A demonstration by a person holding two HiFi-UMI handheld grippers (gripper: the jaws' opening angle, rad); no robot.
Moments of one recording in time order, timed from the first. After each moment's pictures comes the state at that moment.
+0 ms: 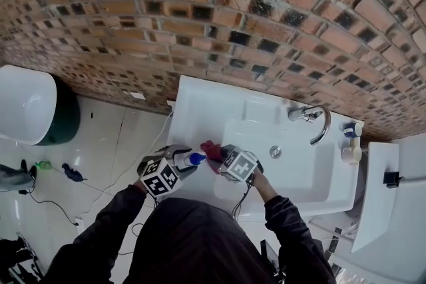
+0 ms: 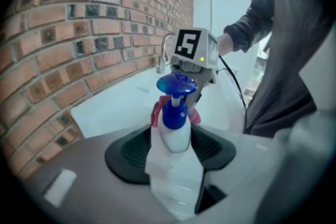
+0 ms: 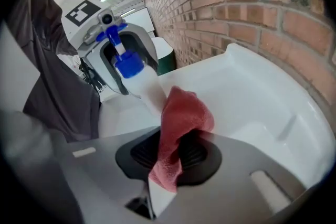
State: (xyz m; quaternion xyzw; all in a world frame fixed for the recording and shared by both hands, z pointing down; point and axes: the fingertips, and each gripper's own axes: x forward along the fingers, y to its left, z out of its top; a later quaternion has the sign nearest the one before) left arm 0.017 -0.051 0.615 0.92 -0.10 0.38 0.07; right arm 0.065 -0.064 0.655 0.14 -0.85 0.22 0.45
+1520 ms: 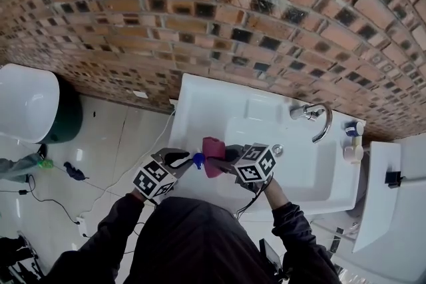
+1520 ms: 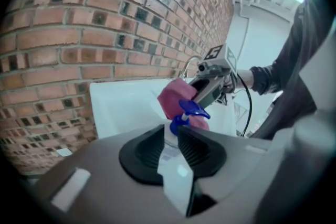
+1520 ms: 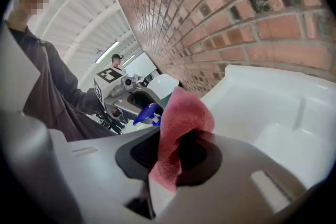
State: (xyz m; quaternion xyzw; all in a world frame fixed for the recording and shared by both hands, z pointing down) left arm -0.002 -0.055 0.572 0.91 -0.20 0.29 0.23; right arm 0.044 -0.062 0.563 0.13 -0.90 0.35 0.24
